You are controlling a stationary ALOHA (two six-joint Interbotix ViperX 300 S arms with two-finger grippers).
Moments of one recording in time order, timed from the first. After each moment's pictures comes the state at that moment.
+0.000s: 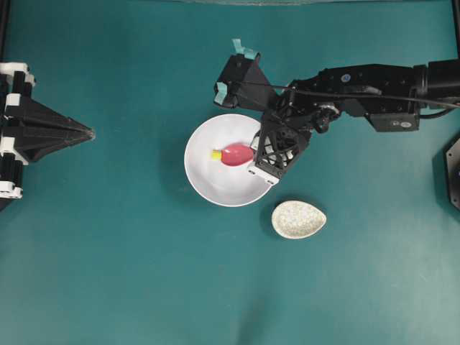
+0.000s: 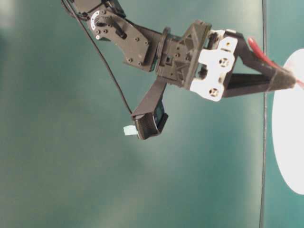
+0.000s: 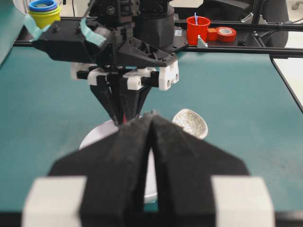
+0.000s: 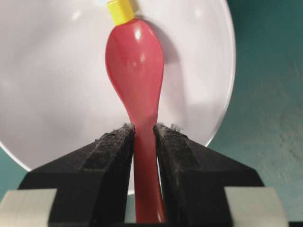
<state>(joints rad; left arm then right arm) 0.00 -0.96 1.18 0.01 -0.23 -0.02 -0.15 0.12 0.36 0.18 0.68 0.21</state>
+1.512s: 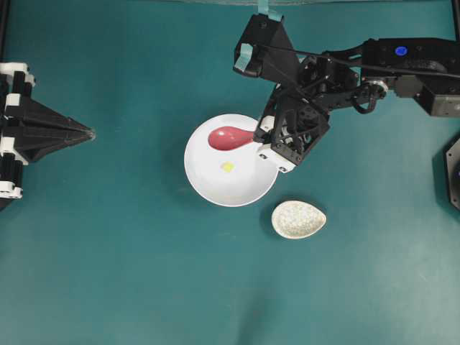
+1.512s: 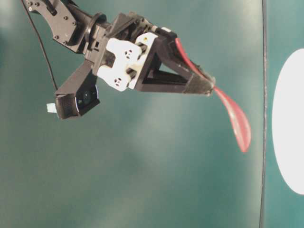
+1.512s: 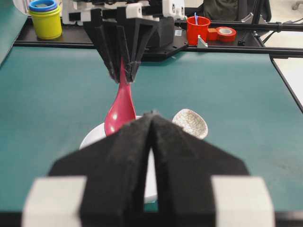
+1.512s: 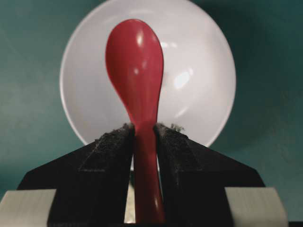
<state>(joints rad) 0.00 -0.96 1.18 0.01 -0.23 -0.02 -0.15 -0.08 0.33 0.17 0.73 0.23</state>
